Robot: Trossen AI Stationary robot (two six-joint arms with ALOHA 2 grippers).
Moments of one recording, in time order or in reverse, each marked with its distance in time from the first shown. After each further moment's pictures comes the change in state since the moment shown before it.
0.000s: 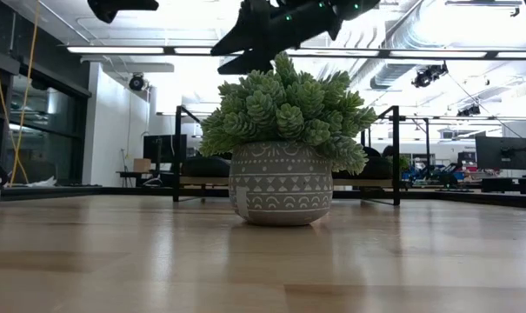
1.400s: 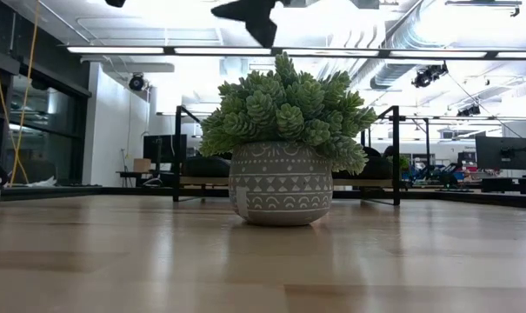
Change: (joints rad) left arm 0.000 0.000 0.005 0.174 0.246 -0.055; right arm 0.211 -0.045 0.097 -0.244 -0.177 0.150
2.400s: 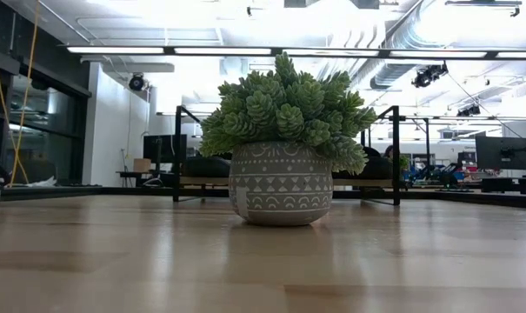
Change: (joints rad) left arm -0.216 -0.125 0.000 -0.001 -0.193 0.098; right arm 0.259 -0.292 -0.002 -0.214 0.450 -0.122
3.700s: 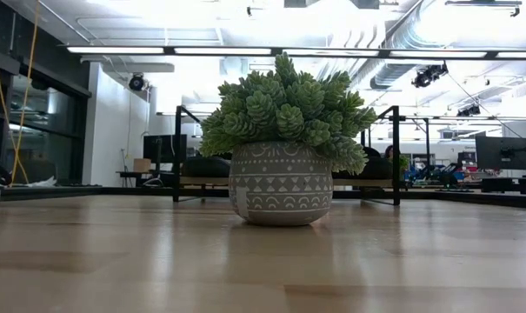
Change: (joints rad) left arm -0.143 -0.039 -0.010 -0.028 -0.202 0.028; right arm 0.425 -0.189 -0.001 -0.176 0.530 0.058
